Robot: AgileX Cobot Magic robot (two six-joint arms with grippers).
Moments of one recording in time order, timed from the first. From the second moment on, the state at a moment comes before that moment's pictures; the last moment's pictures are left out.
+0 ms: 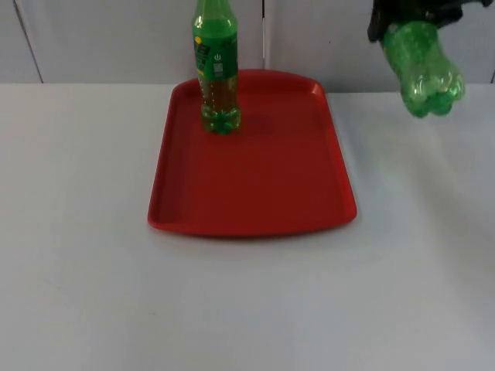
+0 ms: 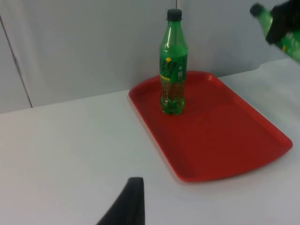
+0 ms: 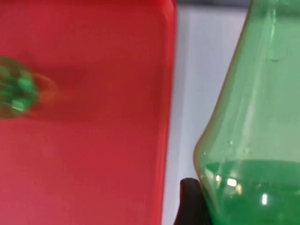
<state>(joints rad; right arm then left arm) 0.30 2.37 -2.39 0.06 1.13 0.13 -0.34 0.00 -0.46 -0.01 0.81 0.00</state>
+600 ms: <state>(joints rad) 0.40 2.07 -2.39 0.21 1.01 -0.17 -0.34 0.00 -0.46 -0.01 0.81 0.00</state>
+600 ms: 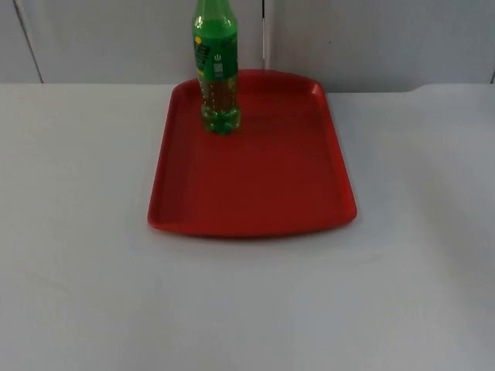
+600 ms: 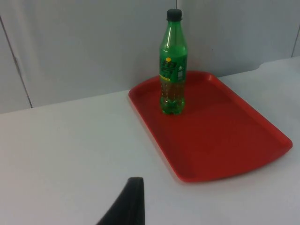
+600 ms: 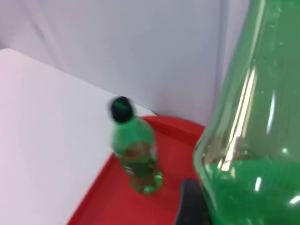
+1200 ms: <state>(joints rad) 0.60 1.95 -2.29 0.15 0.94 -0.22 -0.34 0.00 -0.46 -0.01 0.81 0.00</state>
